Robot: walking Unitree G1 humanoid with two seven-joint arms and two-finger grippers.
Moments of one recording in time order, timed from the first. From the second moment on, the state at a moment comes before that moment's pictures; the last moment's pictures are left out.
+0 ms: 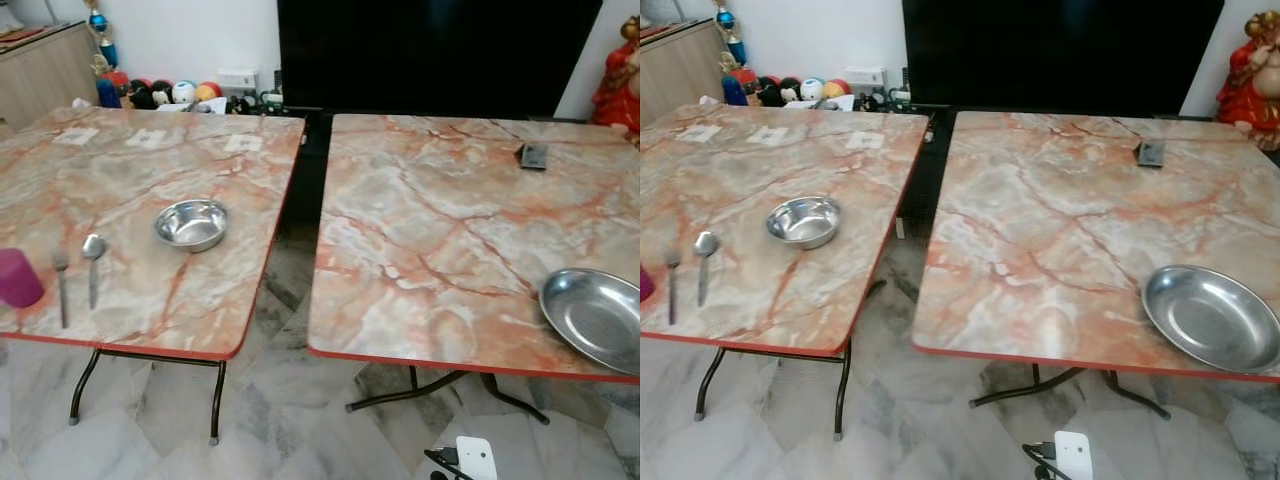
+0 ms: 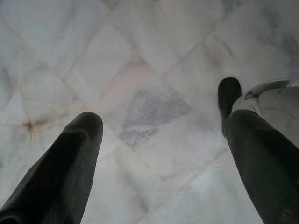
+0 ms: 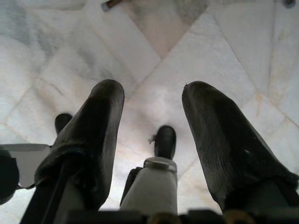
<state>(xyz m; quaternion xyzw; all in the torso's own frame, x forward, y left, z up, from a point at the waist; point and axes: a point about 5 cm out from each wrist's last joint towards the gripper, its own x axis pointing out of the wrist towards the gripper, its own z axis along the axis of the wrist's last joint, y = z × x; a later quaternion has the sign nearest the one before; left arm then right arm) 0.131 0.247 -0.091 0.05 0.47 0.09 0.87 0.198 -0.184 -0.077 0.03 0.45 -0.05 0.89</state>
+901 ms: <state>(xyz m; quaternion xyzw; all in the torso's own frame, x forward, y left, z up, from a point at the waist) 0.121 0.252 -0.093 0.04 0.49 0.10 0.87 0.201 -0.175 -0.077 0.04 0.45 -0.03 0.89</state>
